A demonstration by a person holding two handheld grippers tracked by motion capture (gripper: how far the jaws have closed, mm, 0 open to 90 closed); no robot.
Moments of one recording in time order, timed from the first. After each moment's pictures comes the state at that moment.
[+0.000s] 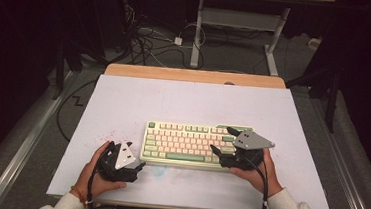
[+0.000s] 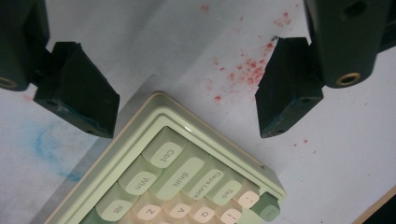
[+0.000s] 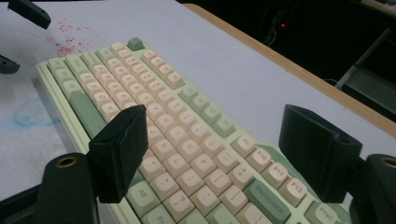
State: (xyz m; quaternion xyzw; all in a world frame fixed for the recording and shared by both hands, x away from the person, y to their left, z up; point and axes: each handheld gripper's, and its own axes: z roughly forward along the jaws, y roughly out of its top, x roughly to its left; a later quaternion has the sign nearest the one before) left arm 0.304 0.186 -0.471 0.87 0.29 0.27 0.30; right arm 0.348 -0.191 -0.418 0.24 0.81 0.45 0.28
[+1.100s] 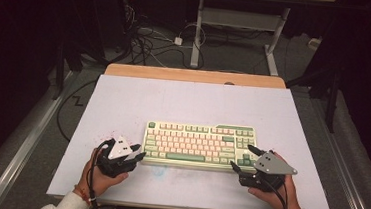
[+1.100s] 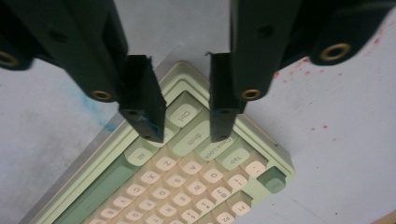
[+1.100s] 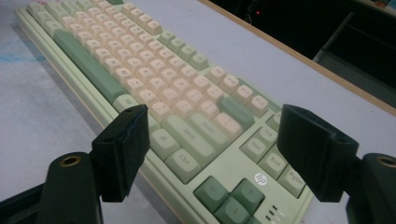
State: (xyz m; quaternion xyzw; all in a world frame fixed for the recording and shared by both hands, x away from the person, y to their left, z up) left arm 0.311 0.187 -0.452 0.85 0.32 0.20 0.38; right arm 0.307 -0.239 -0.443 0.26 0.81 0.42 0.31
